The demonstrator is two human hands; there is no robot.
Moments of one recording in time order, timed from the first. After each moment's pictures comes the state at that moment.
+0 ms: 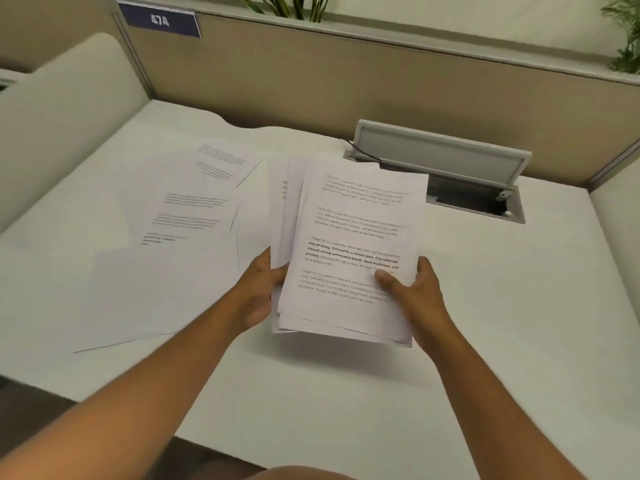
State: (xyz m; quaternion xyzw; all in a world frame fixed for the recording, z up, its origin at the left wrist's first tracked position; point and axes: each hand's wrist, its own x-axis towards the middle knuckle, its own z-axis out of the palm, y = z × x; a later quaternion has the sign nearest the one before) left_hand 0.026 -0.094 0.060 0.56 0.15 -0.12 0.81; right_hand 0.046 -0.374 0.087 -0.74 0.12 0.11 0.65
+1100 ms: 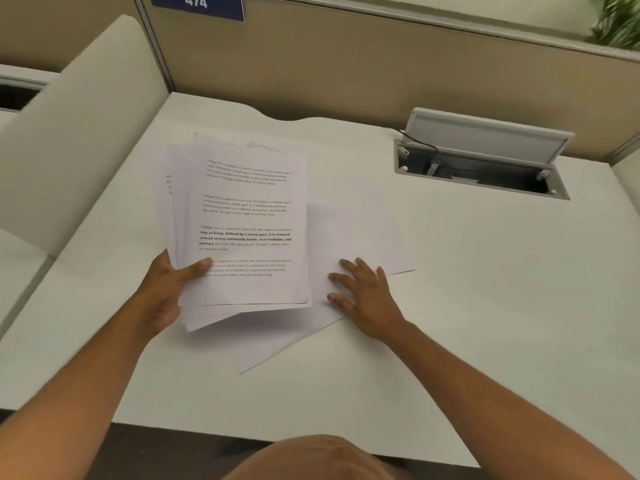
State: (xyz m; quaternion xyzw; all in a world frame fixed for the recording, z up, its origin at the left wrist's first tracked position) left_hand 0.012 0.269 0.038 0.62 0.22 -0.07 0.75; right_hand 0.030 -0.114 -0.008 -0.96 -0.15 0.13 0.19
